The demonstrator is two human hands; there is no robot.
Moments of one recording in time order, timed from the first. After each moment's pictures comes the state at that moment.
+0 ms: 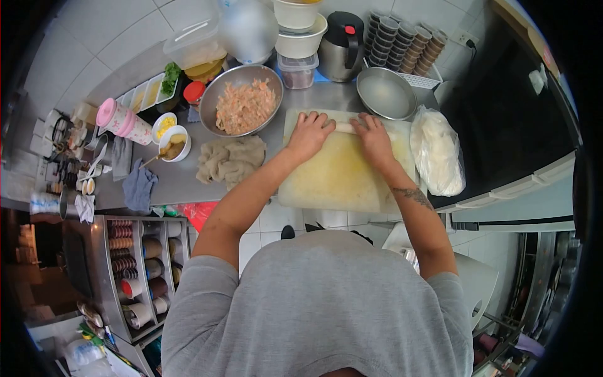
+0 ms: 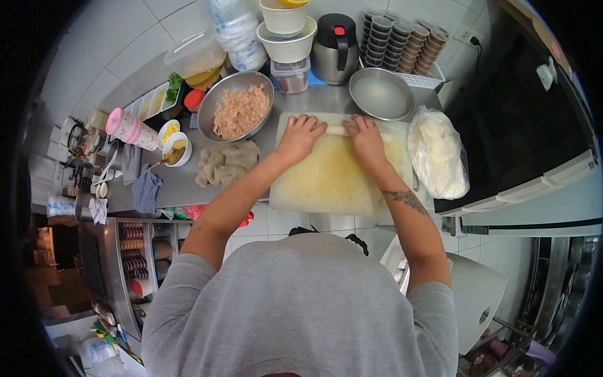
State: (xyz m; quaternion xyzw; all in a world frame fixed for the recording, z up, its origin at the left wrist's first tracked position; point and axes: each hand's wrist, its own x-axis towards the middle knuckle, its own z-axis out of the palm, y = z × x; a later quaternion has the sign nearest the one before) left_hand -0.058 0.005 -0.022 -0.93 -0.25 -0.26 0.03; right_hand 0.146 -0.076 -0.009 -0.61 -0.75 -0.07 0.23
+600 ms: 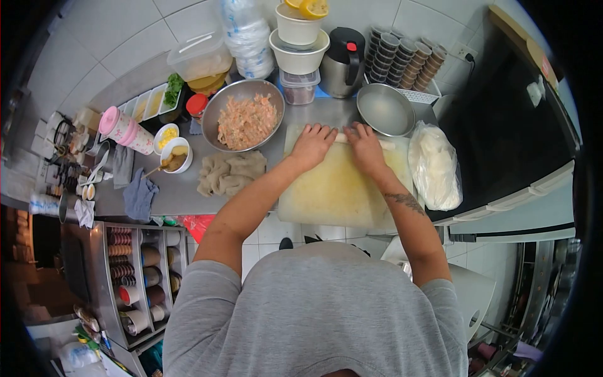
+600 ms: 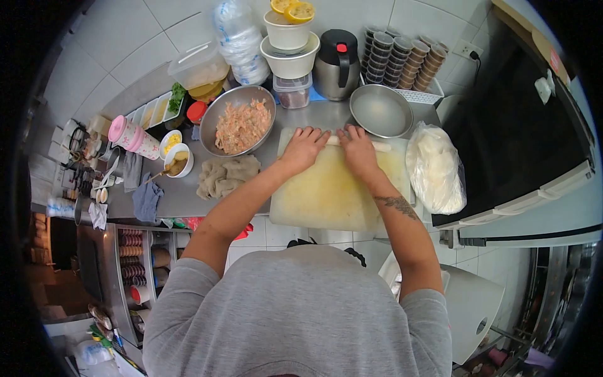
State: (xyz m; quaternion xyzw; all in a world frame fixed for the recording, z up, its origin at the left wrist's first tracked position) left_hand -0.048 0.024 -0.025 -0.94 -0.25 -0.22 0.03; right_hand 0.141 -0.049 -0.016 -0.61 -0.76 -0.08 0.22
